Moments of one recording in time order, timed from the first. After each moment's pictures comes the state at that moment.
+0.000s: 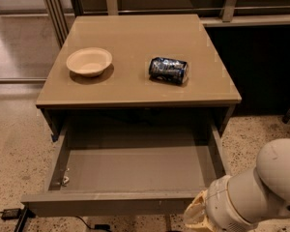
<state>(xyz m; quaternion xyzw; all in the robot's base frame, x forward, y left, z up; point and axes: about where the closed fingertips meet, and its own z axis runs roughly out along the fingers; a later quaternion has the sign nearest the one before) 0.287 -0.111 0.708 -0.61 0.75 0.18 0.17</state>
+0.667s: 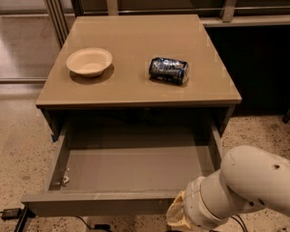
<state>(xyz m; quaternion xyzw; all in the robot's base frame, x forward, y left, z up) 0.303 -0.076 0.665 -0.64 0.73 0.18 0.16</state>
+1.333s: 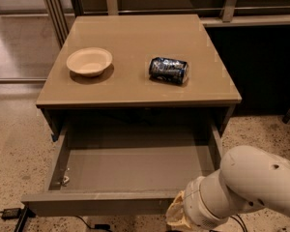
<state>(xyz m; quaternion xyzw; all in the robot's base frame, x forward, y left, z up) 0.304 -0.075 0.664 -0.64 0.73 0.18 0.17</state>
